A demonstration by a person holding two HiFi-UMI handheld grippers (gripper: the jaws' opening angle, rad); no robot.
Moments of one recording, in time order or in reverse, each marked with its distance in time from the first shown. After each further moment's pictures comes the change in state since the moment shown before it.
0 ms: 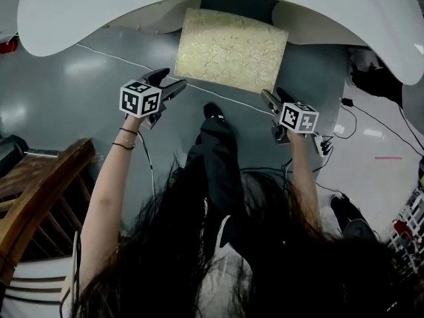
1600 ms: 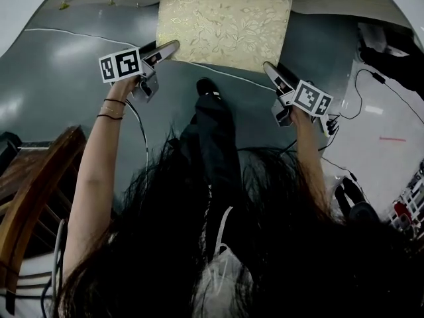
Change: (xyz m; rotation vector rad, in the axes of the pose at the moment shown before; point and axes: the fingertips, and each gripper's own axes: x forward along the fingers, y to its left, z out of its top) left arm 0.096 0.063 -0.010 -0.510 -0.099 -0.169; right arm 0.038 -0.019 0.003 0.295 -0.087 0.111
